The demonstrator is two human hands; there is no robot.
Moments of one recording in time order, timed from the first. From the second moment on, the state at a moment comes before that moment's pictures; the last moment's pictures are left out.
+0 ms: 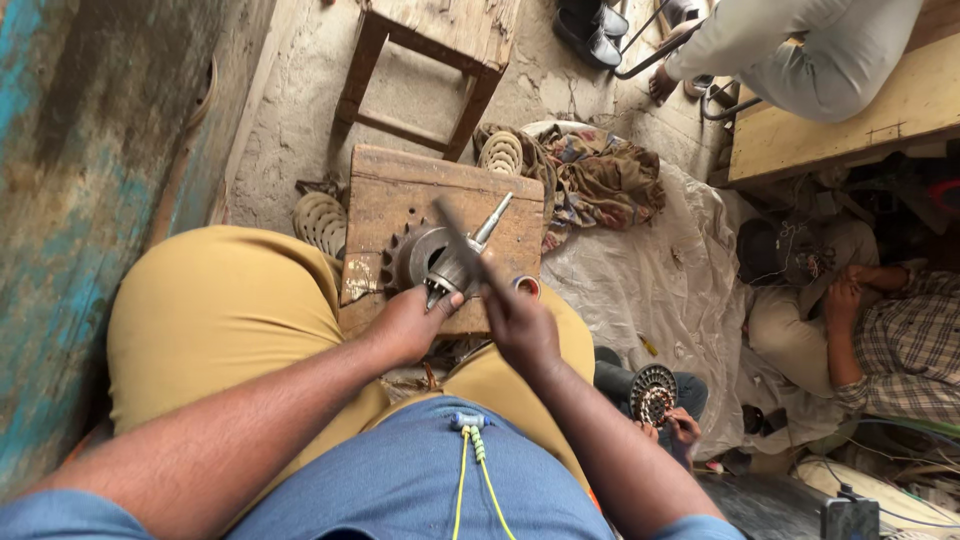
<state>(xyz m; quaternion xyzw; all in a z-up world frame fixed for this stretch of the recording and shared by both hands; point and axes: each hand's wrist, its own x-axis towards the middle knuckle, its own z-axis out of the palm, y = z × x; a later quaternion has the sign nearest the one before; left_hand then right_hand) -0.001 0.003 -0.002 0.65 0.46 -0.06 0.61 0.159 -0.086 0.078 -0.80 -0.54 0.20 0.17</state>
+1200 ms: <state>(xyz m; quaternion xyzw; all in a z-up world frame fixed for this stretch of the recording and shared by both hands) 0.003 0.009 0.004 0.64 0.44 -0.03 0.62 0.152 -0.083 0.070 -0.73 -0.60 0.16 0.27</state>
